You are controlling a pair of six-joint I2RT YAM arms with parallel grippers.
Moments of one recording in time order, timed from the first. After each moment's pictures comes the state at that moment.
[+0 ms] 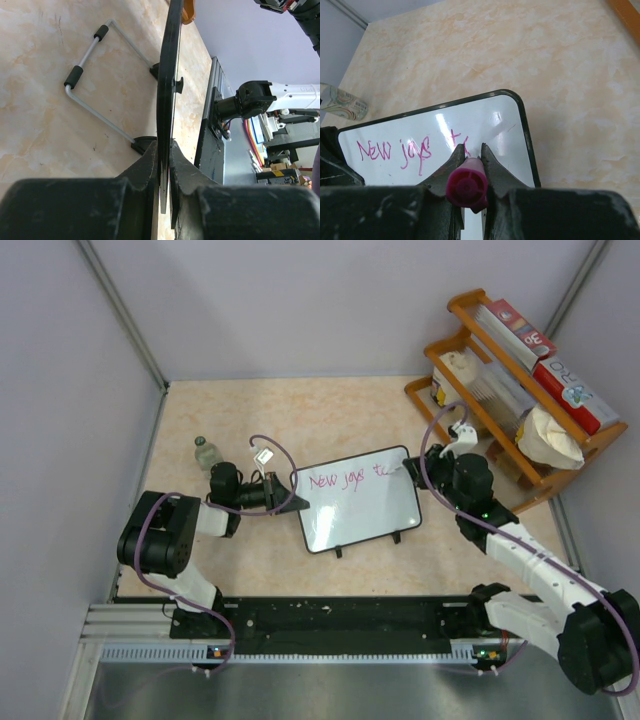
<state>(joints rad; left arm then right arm) -0.16 1.65 0.45 0.92 1.14 -0.70 0.39 0.99 0.56 0.19 -0.02 0.46</state>
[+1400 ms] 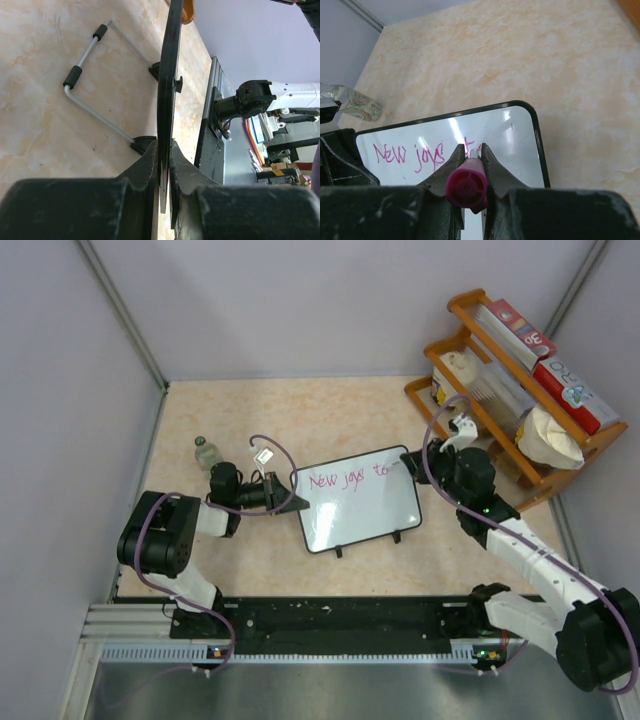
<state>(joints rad) -0.16 1.65 0.45 0.92 1.15 -0.71 0.38 1.02 0.61 0.19 -0.06 0.48</state>
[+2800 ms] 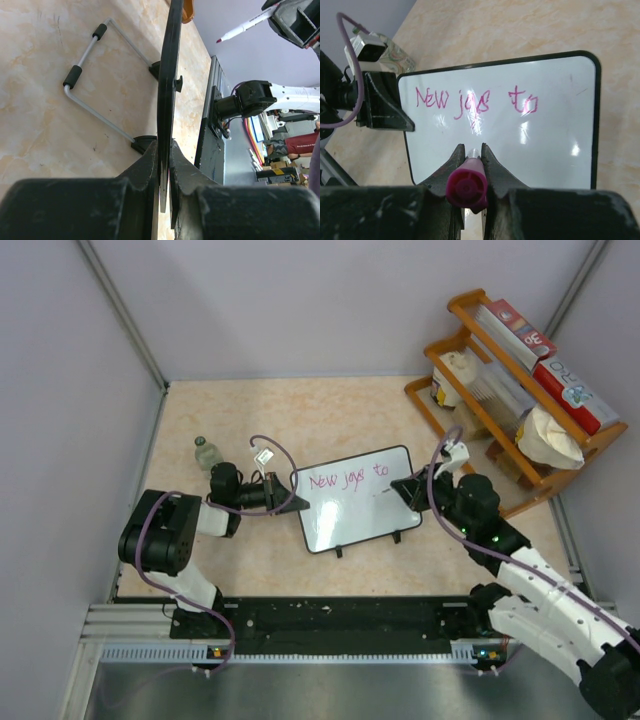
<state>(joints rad) -0.16 1.66 0.45 0.94 1.15 -0.71 0.50 0.76 0.50 0.06 -0.12 0.46</state>
